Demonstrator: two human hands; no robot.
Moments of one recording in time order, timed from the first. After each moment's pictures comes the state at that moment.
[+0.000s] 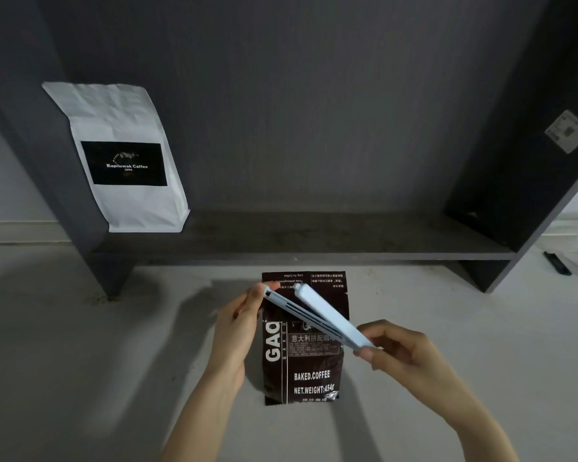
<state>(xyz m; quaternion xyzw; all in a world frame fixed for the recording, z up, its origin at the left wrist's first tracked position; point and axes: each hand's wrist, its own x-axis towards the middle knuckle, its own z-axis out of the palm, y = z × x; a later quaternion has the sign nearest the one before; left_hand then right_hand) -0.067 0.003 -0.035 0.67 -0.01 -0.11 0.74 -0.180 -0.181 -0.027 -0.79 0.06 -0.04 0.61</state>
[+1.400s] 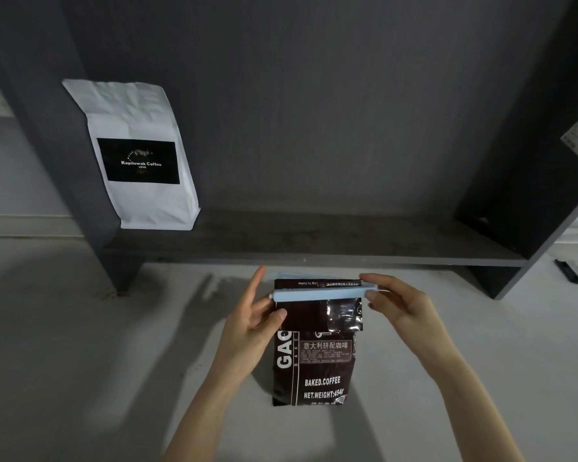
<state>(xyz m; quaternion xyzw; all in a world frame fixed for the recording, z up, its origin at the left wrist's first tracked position) -0.068 0.020 -0.042 0.71 -0.17 -0.13 0.67 -0.133 -0.186 -0.018 -0.79 0.11 -0.15 0.59</state>
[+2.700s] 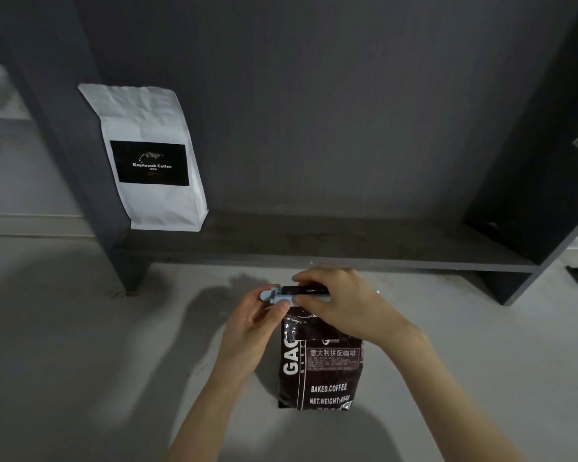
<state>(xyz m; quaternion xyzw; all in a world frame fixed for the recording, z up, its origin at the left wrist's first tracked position) -0.069 0.020 -0.040 0.65 -0.10 -0.08 0.75 -0.091 -0.126 0.018 -0.95 -0.05 -0.04 0.30</state>
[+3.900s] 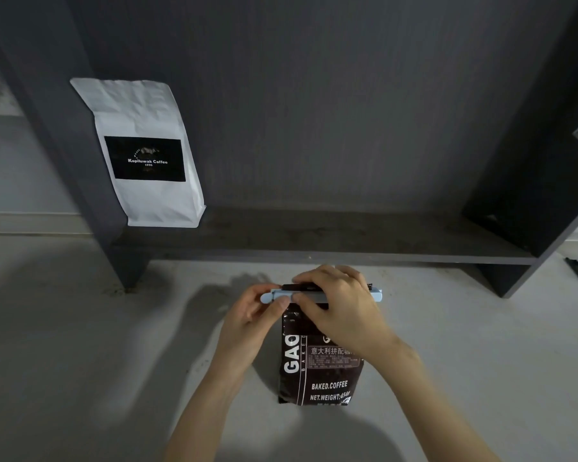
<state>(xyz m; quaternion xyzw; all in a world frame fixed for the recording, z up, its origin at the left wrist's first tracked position) -0.066 0.020 -0.044 0.65 -0.13 -0.09 0.74 -0.100 -0.116 -0.003 -0.95 -0.03 -0.16 0.27</state>
